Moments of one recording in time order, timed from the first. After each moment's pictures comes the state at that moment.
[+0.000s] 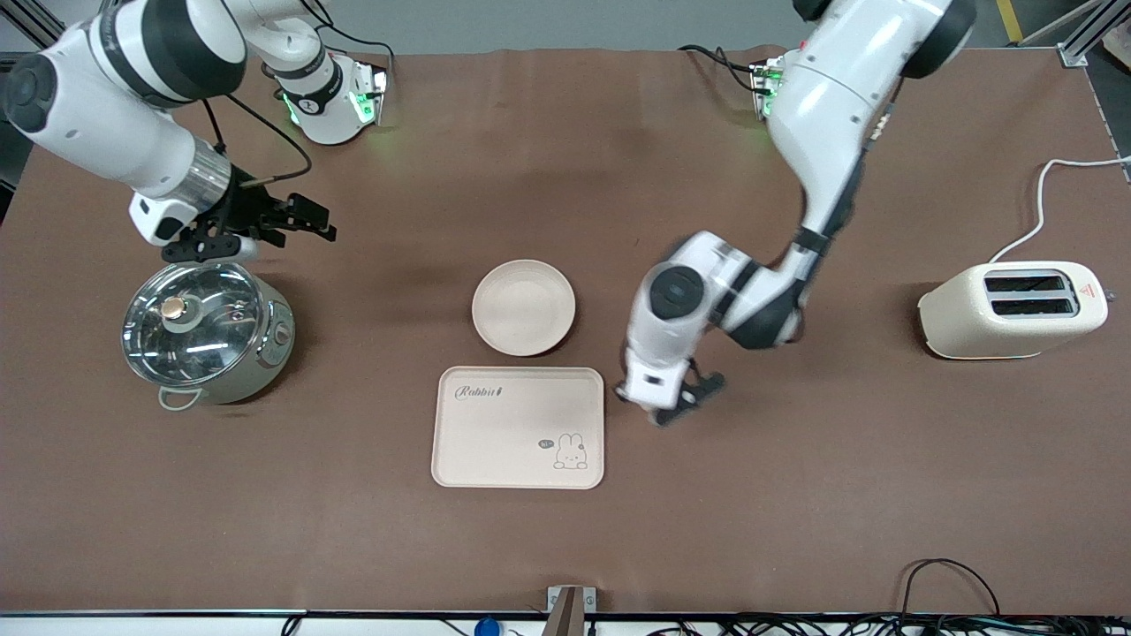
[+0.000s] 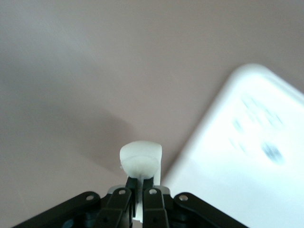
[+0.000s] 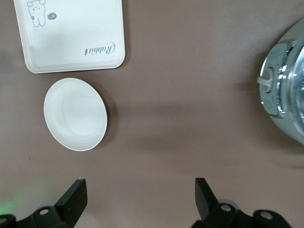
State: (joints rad) left arm -0.51 0.78 -0.20 -1.39 0.25 2.27 -1.34; right arm 0.21 -0.19 -0.03 -2.24 0.33 2.01 0.07
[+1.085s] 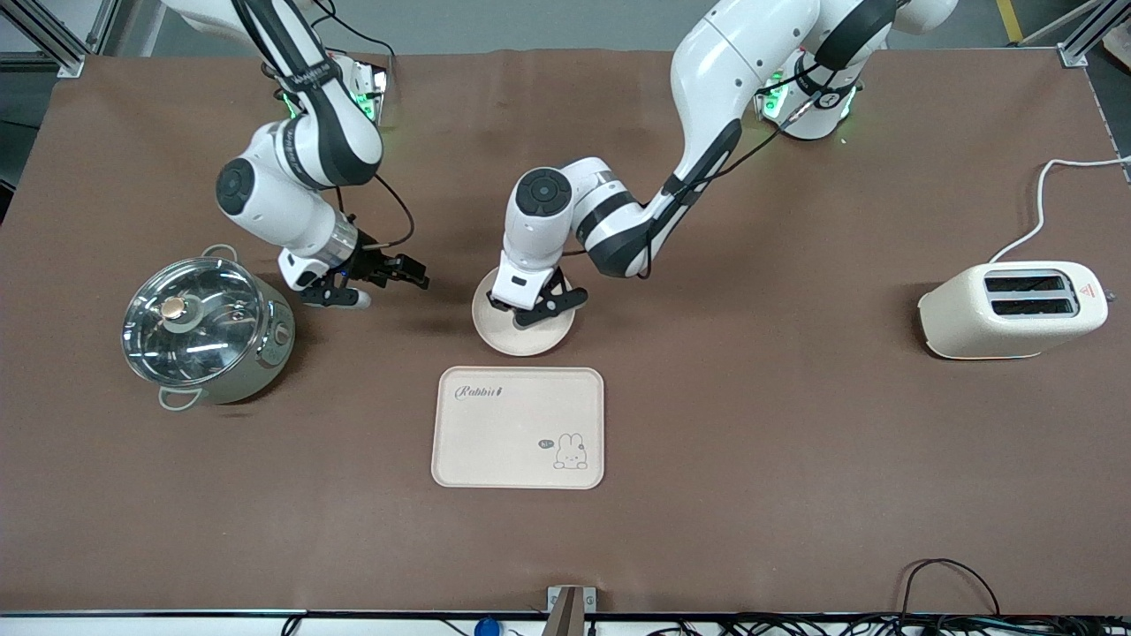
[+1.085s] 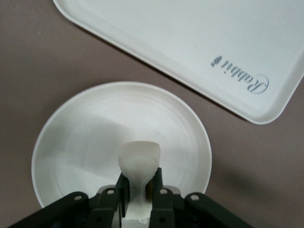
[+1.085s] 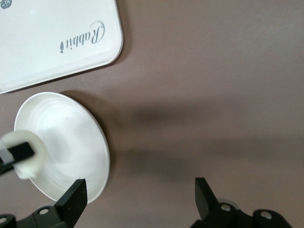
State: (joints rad) left arm -0.71 0.83 -0.27 -1.38 0.16 2.37 -1.44; right arm 0.44 0.12 -0.03 -2.40 0.64 2.56 0.08
